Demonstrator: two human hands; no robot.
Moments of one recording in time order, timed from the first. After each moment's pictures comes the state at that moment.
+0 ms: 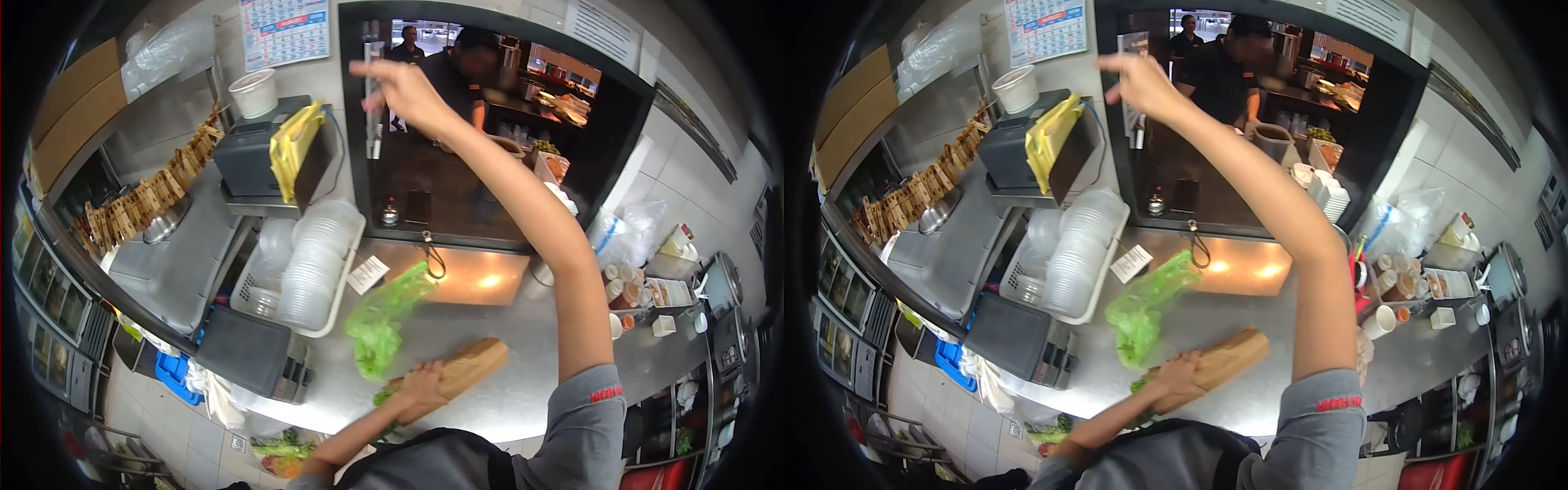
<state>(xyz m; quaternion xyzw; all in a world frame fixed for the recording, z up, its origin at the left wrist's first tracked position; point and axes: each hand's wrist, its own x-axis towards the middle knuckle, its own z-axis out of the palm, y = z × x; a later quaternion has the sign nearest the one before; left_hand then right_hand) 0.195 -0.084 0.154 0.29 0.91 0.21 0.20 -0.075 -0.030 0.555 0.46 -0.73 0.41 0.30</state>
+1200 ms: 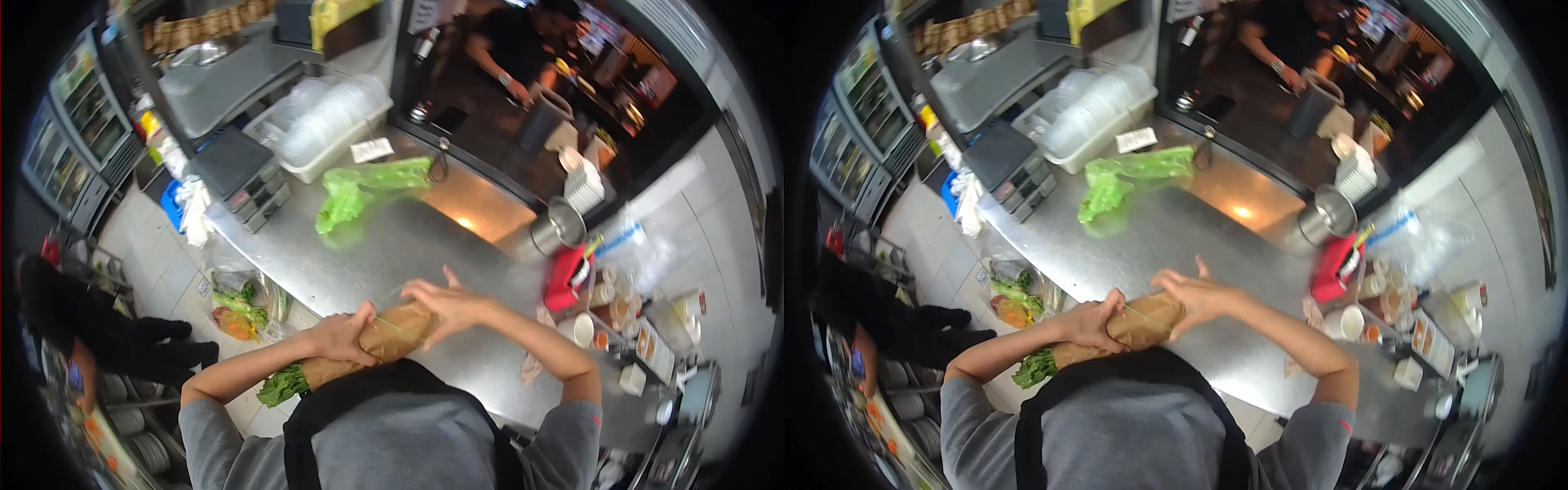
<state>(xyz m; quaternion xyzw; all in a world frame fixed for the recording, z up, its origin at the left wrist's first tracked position) 0.361 -0.032 0.251 0.11 0.88 0.37 0.26 0.223 0.196 0.268 0.54 -0.76 0.10 -0.34</state>
